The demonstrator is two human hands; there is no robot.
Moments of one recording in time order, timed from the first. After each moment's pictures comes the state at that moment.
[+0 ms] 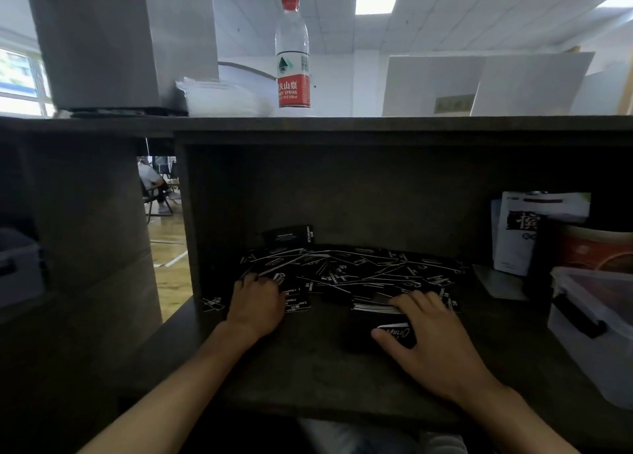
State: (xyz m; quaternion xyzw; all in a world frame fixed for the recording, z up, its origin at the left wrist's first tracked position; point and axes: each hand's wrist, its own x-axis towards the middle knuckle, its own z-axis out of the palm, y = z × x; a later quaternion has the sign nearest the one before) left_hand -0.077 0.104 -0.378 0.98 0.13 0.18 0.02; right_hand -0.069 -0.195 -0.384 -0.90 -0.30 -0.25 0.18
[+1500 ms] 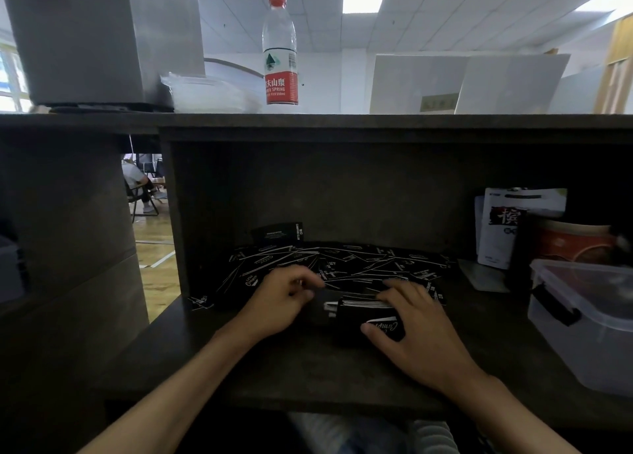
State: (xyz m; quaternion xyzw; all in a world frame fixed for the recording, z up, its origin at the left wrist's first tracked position) left_hand -0.103 0.055 -0.351 0.87 -0.10 0.19 0.45; right_hand -0.070 -0.196 -0.384 -0.89 -0.31 -0.27 0.20
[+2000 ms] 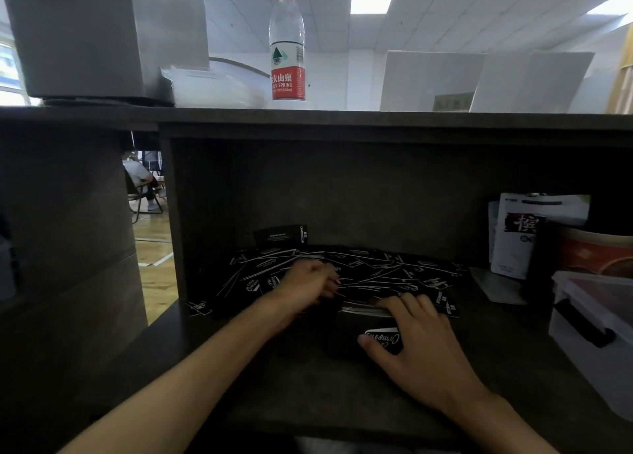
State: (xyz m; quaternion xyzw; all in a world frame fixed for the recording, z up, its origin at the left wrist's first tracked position) left_hand -0.060 0.034 -0.333 0.83 0.05 0.09 0.55; right_hand -0.068 -0.181 -0.382 -0.92 -0.28 -0.23 0.16
